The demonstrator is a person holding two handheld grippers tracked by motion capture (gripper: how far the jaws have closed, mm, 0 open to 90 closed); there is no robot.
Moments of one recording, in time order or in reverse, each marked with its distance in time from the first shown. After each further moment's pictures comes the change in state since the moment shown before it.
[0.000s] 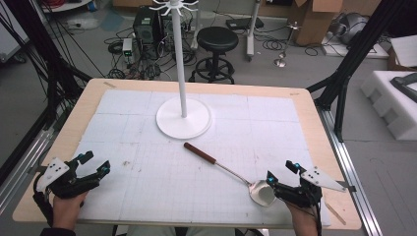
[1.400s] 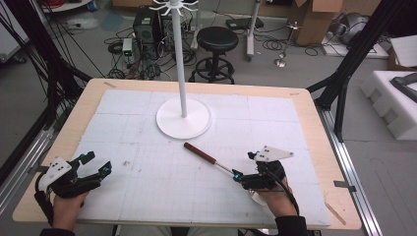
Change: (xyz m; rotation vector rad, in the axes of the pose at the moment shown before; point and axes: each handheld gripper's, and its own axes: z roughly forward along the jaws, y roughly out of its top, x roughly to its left) left arm -0.001 0.001 0.003 0.036 -0.010 0.005; right arm 0.051 0.038 0.085 0.337 0.249 -0.245
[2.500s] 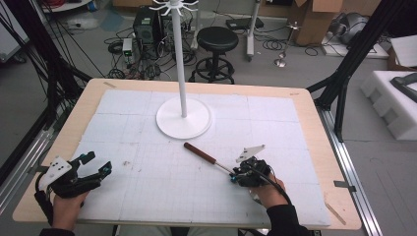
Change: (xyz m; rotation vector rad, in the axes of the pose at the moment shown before) left arm 0.001 0.000 0.000 0.006 -0.003 -0.002; right arm -0.002 -0.002 0.040 0.331 0.088 -0.076
